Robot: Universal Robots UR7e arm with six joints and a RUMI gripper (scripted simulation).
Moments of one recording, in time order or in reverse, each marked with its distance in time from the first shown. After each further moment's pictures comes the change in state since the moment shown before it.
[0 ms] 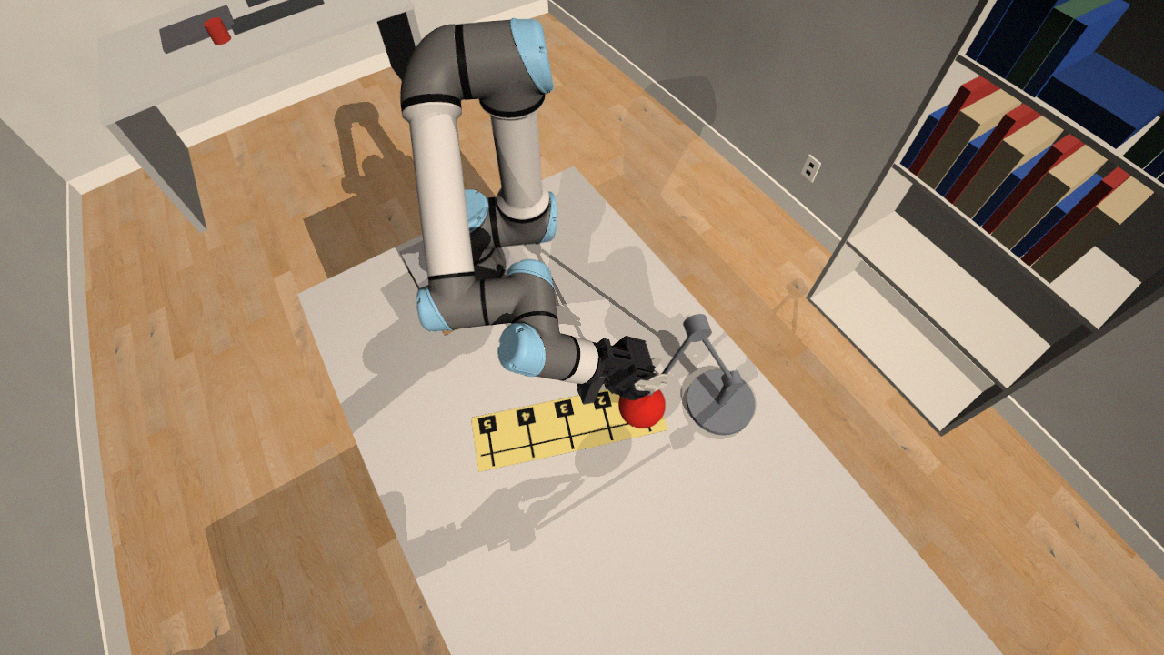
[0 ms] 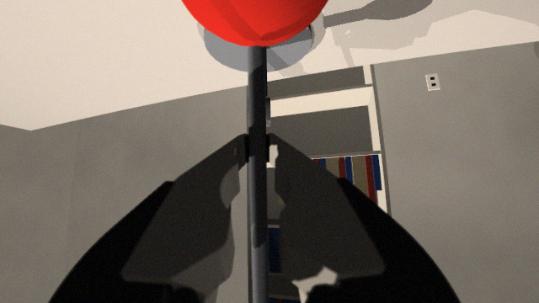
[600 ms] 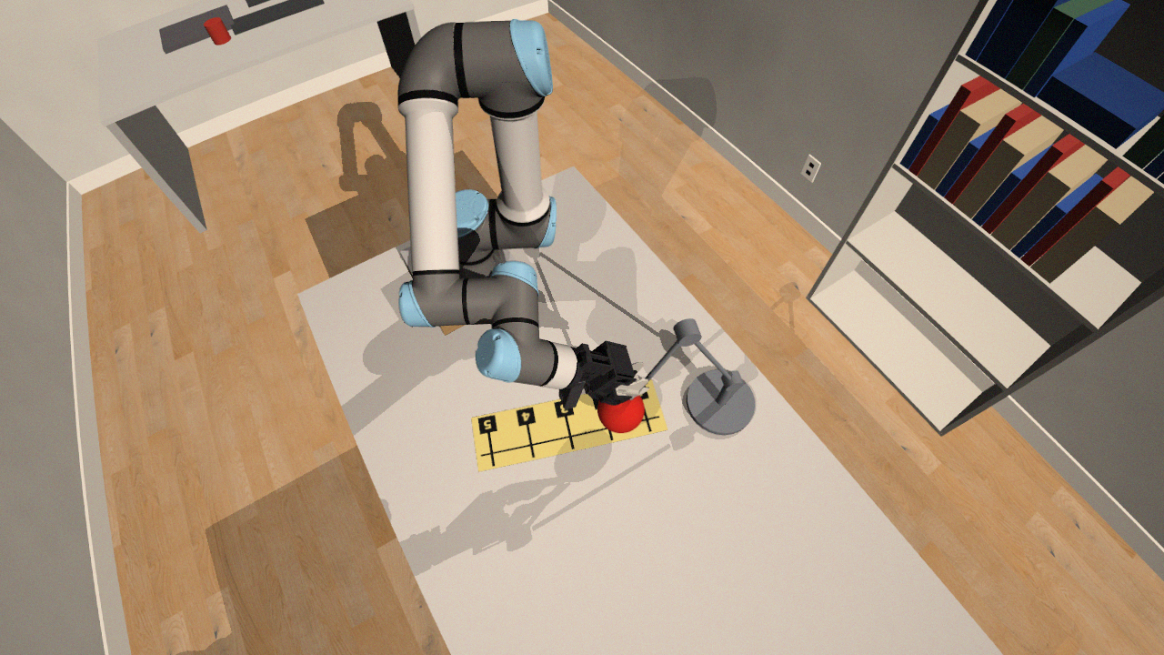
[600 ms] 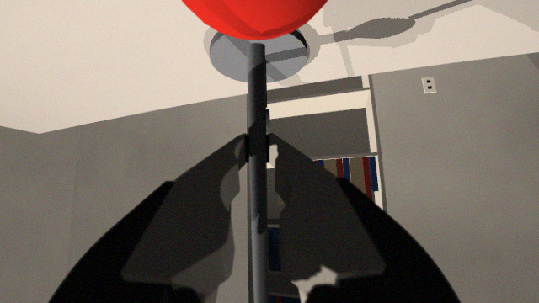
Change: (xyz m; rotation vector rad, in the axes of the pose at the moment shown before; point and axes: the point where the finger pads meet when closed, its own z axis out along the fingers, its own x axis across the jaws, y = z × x) arm 0.000 -0.025 -0.025 0.000 0.001 -0.001
